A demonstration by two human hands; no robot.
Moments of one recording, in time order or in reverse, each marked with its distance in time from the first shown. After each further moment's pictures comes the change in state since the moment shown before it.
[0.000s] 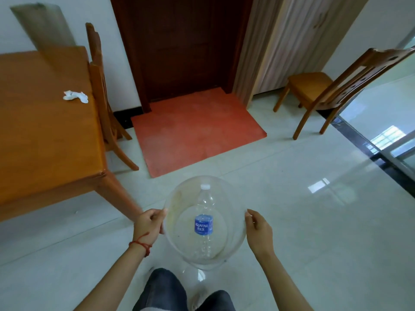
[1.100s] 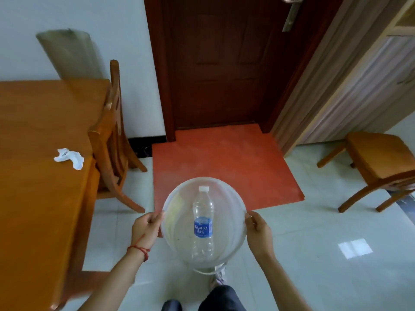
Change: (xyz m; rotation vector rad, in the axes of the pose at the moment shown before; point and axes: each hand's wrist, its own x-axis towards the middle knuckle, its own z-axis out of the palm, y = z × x) left_hand 0.362 0.145 0.019 -0.155 0.239 -0.148; right_hand 0.400 -0.209 0.100 -0.037 -0.193 -0.115
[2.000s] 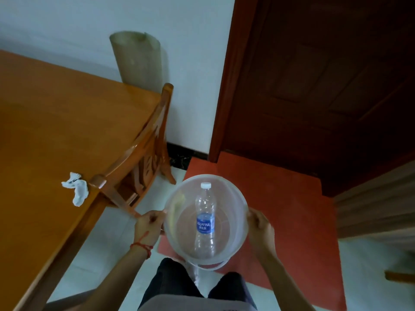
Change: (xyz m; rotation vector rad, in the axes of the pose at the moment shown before) left_hand 0.237 0.046 0.036 -0.251 0.325 -0.375; right_hand 0.309 -0.181 0.093 -0.134 -0.345 -0.275
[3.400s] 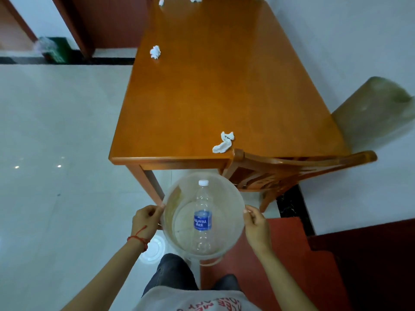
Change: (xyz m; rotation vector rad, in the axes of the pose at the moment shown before) left_hand -0.145 -0.043 -0.024 -0.530 0.980 -0.264; right_hand 0.052 -0.090 0.165 -0.332 -1.038 -0.562
